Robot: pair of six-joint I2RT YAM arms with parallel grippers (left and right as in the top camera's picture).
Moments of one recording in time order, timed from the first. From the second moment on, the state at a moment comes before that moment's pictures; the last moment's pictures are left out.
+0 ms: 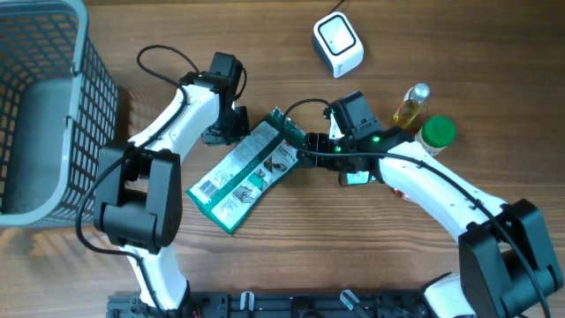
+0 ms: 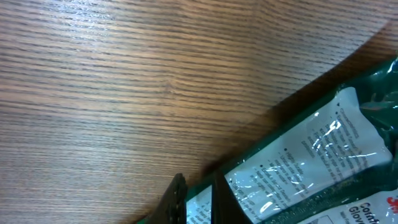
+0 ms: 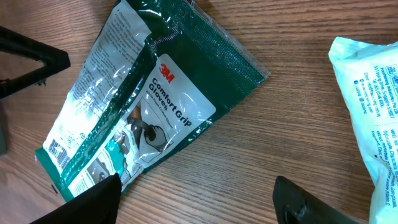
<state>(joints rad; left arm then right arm) -0.27 1.99 1.39 -0.88 0.03 -0.41 0.48 1.64 0.99 -0.47 -0.31 0.58</state>
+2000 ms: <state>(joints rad) -0.26 1.92 1.34 -0.83 -0.13 -0.42 0.48 1.64 0.99 -0.52 -0.31 0.58</state>
